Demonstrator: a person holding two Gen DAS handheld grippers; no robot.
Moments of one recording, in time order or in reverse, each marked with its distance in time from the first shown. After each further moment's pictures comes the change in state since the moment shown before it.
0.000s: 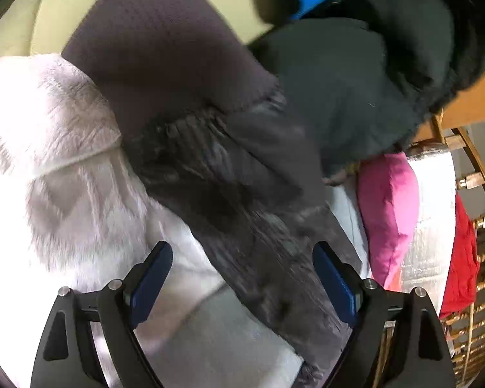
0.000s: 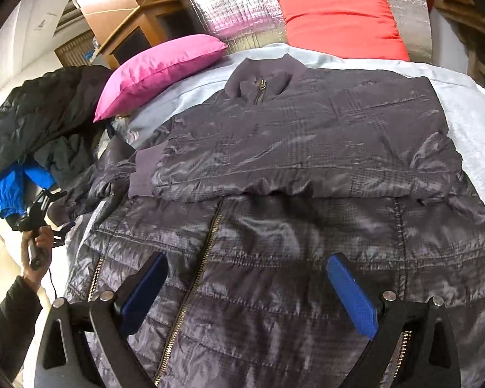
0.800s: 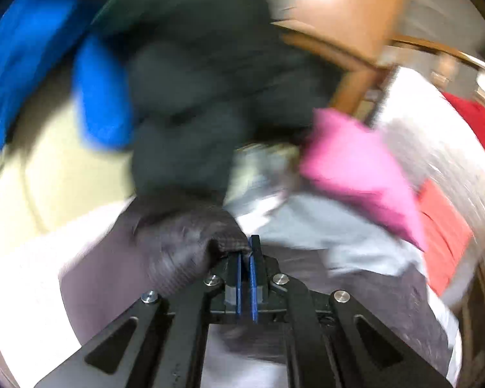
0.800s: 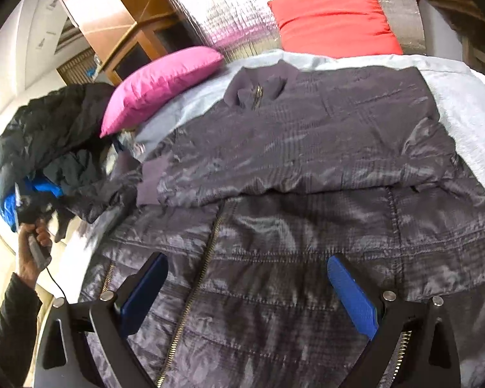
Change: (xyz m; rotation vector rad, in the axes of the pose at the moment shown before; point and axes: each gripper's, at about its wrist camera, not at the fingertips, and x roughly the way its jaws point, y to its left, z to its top) left arm -0.048 -0.208 -0.074 0.642 -0.305 0.212; right arm -0.015 -0.014 -0.007 0.058 -0.050 0.056
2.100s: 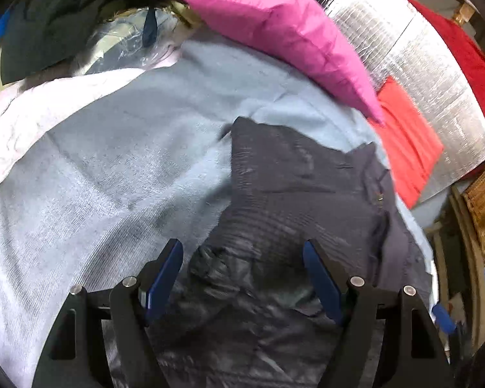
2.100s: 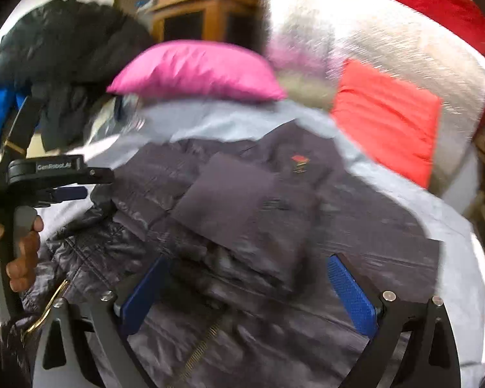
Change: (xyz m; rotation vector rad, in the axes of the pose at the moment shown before) left arm 0.059 -0.108 -0.127 0.028 0.421 -0.157; right arm 0.068 0.109 0.083 -0.526 -0.013 -0.251
